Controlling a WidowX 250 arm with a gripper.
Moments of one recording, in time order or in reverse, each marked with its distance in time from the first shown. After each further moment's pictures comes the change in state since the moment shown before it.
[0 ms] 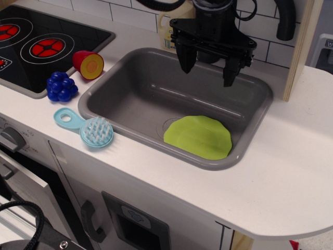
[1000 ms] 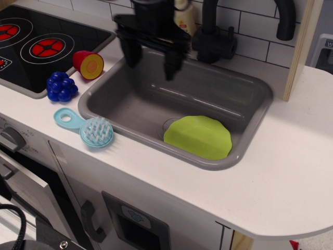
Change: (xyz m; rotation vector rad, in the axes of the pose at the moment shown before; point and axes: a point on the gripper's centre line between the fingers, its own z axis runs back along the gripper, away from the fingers) arm -0.022 0.088 0.007 0.049 0.051 0.045
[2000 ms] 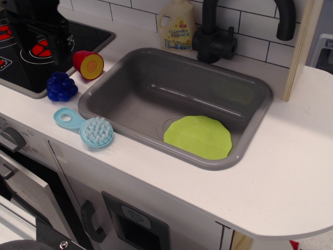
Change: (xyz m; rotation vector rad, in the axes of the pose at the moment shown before) arm -0.028 0.133 -0.006 0.071 0.043 -0.010
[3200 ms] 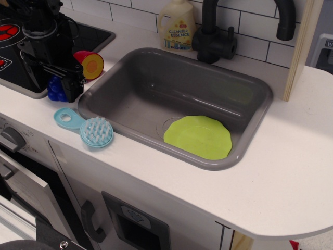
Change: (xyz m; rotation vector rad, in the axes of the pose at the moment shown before) arm -0.020 -0.019 -0.047 0.006 0.005 -0.018
